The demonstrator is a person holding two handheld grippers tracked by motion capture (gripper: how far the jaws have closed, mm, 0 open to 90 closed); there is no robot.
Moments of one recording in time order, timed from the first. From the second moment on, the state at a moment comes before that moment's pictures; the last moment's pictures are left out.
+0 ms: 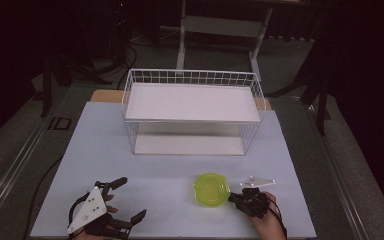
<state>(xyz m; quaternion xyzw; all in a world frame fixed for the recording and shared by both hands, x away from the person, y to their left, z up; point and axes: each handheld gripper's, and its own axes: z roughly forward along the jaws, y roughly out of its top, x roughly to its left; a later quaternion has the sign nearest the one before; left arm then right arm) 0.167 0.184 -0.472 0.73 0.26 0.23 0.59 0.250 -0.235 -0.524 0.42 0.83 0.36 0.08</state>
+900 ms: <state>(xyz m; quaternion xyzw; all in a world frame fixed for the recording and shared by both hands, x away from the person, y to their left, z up) 0.166 0.183 -0.473 0.73 0.26 0.22 0.59 0.269 -0.165 -0.524 0.38 0.85 0.37 0.05</state>
